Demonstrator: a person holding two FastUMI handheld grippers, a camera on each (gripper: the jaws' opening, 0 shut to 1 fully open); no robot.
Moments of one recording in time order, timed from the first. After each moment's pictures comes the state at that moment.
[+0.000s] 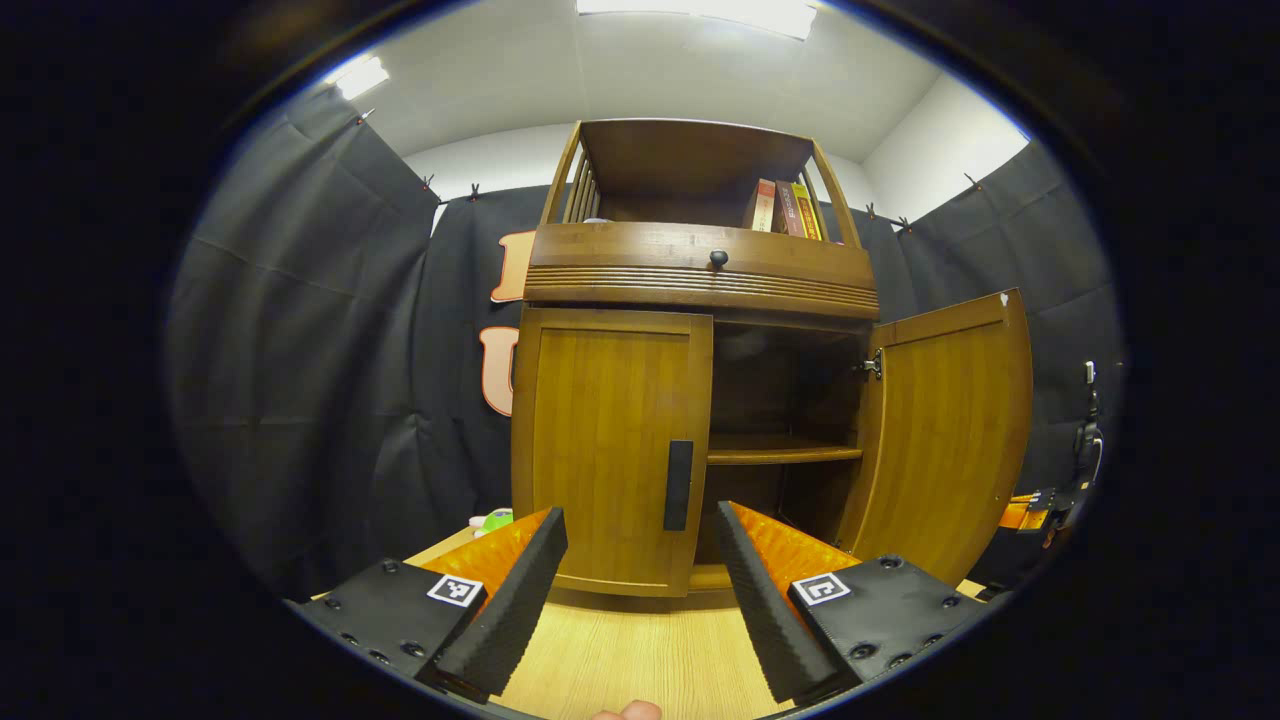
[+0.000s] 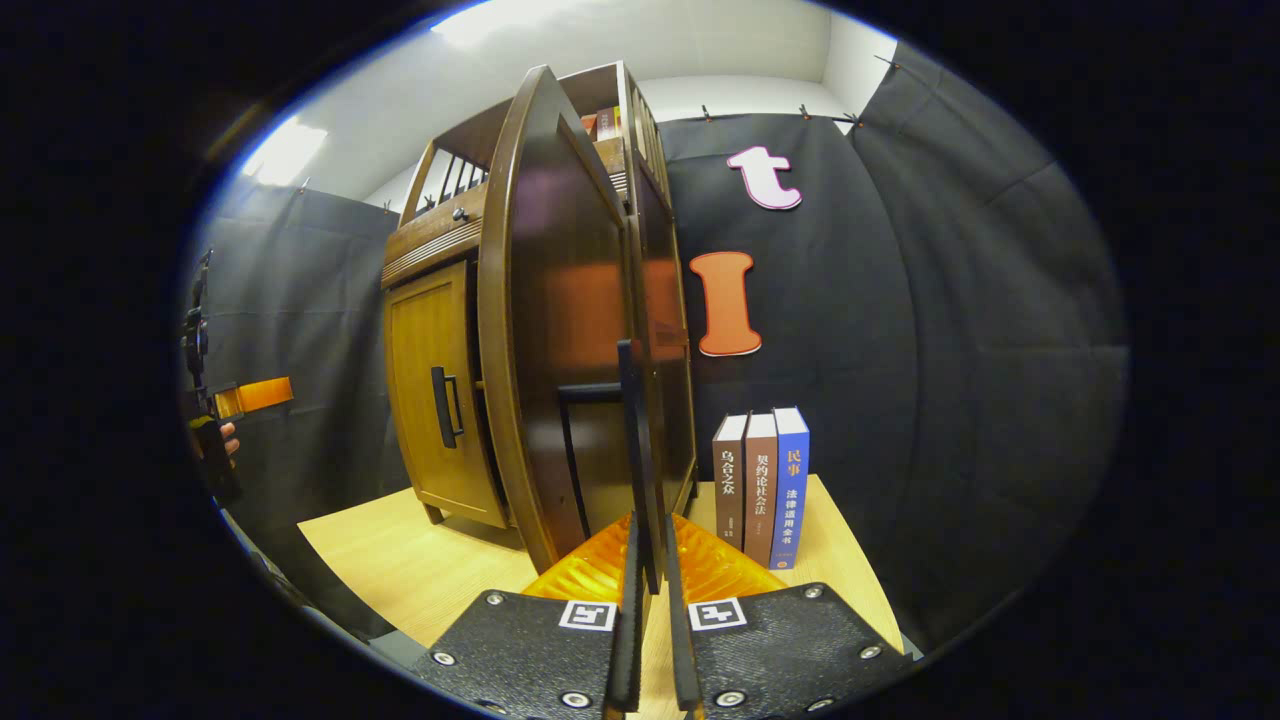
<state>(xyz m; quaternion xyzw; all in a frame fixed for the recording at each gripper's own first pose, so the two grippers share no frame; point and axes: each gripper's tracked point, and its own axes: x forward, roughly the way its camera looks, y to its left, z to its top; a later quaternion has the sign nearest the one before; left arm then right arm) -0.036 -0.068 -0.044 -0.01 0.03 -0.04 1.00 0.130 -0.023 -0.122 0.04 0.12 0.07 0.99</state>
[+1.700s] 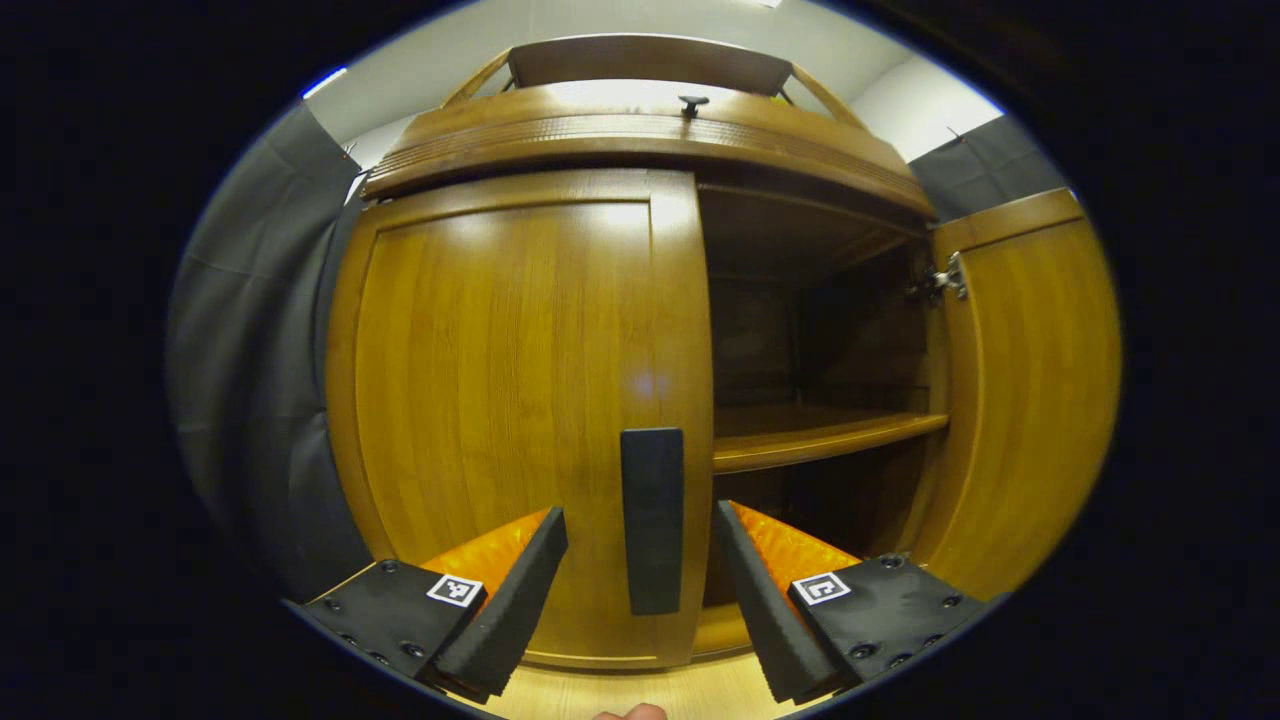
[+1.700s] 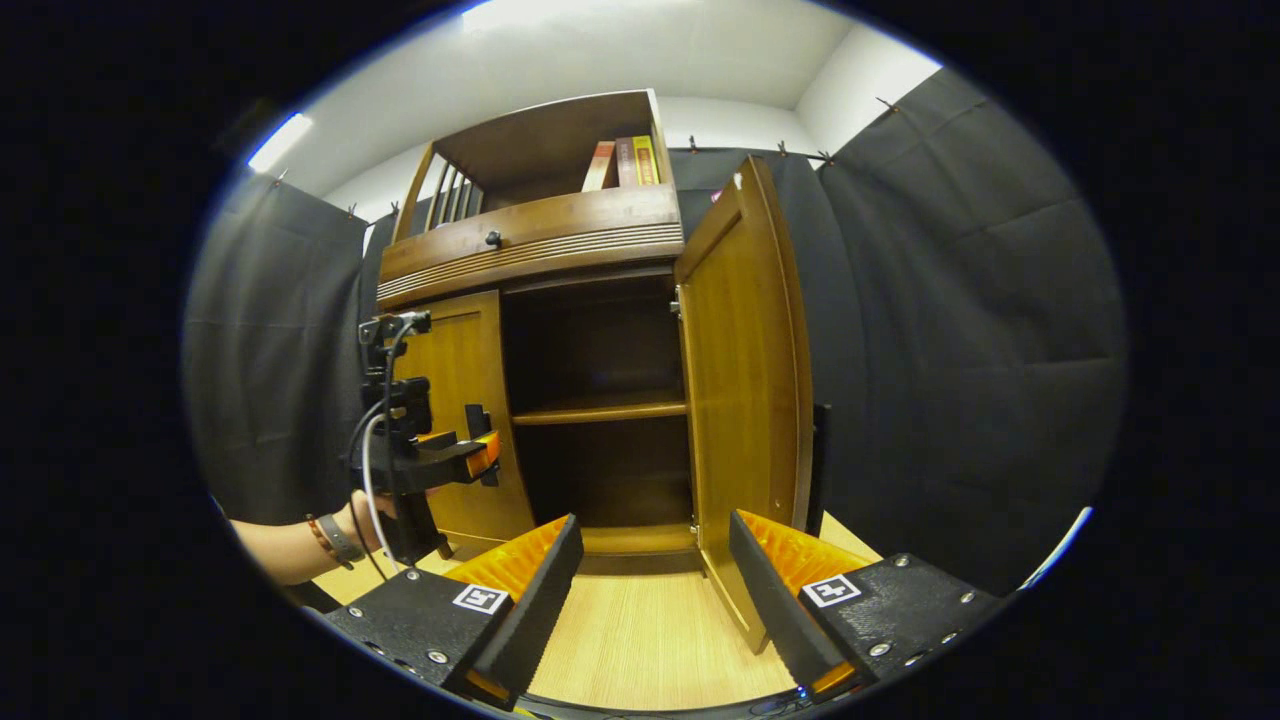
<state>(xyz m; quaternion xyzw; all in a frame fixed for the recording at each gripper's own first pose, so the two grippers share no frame) 0.219 -0.131 -0.160 0.02 0.08 -0.09 0.99 0.109 0.022 -0.097 0.04 0.09 -0.03 0.99</state>
